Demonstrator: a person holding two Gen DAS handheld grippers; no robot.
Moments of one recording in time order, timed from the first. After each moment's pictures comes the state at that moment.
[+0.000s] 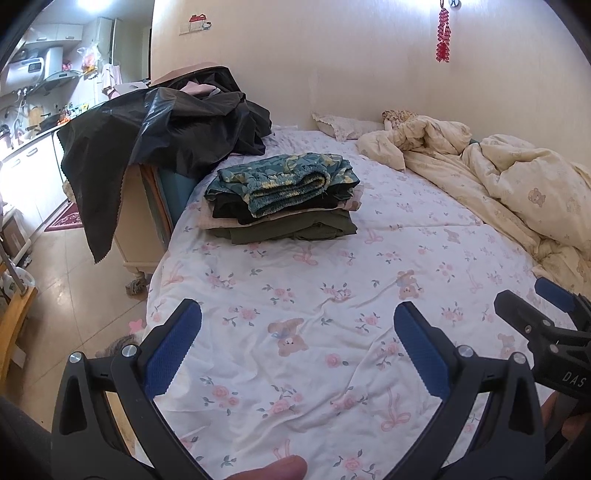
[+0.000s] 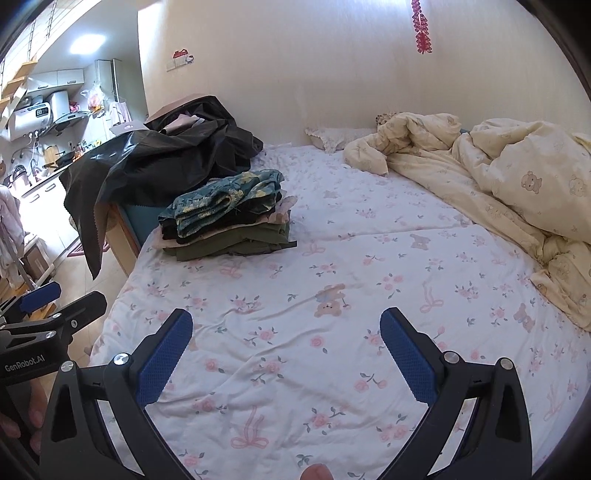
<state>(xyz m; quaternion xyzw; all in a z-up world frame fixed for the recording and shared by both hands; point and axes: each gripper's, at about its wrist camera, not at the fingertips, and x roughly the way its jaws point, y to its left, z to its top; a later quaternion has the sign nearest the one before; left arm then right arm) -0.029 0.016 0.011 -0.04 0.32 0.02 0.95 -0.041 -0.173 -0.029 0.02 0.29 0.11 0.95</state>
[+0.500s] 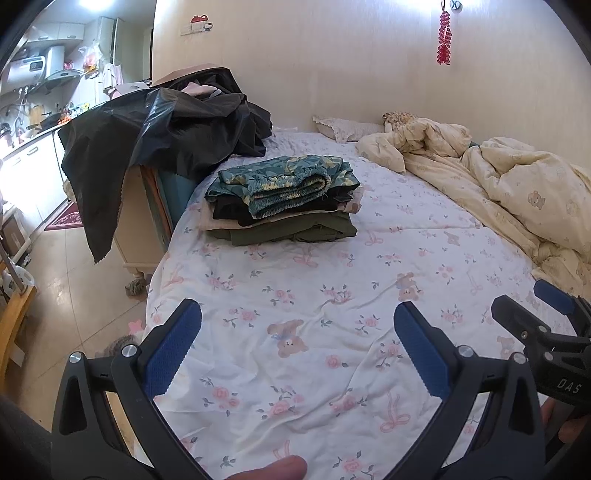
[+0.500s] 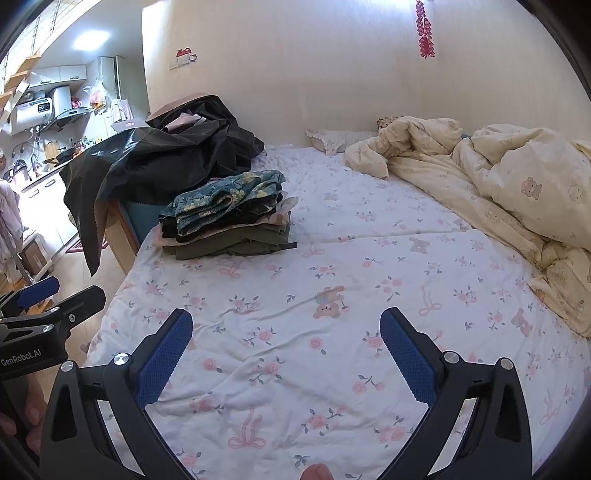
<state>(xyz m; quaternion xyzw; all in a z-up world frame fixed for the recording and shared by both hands) -0.028 0.018 0.011 -0.04 0.32 0.02 0.95 -0.040 -0.172 -0.027 0.01 0.29 0.12 0.95</state>
